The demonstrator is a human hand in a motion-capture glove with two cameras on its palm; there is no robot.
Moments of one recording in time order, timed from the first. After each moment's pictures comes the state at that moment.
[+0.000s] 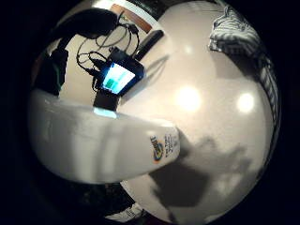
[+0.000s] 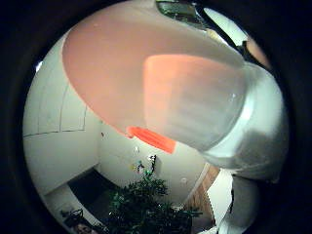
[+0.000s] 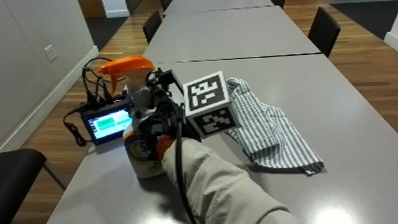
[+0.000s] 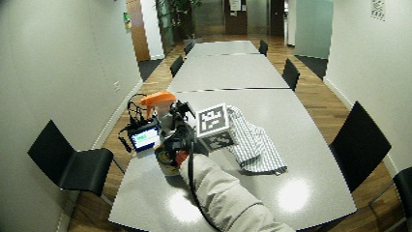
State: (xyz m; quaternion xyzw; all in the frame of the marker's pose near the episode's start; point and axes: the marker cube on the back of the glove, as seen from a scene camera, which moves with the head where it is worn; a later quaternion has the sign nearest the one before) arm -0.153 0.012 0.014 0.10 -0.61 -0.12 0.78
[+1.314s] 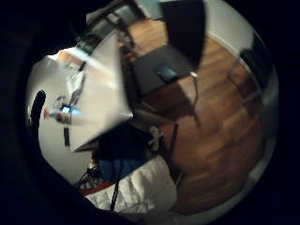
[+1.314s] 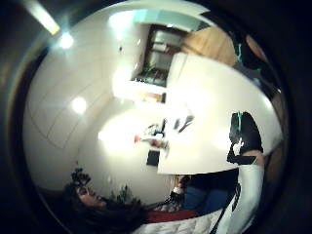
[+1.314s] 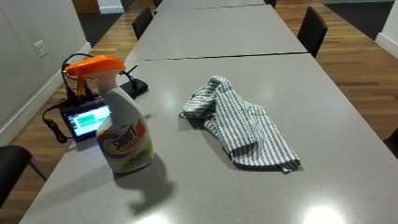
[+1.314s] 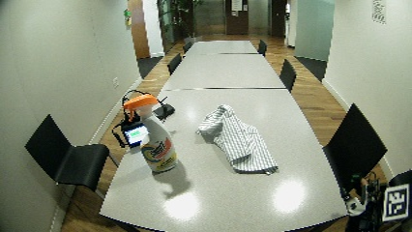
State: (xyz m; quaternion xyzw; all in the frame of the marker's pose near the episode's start) arm 0.296 0.281 0.104 0.23 -0.46 0.10 0.85
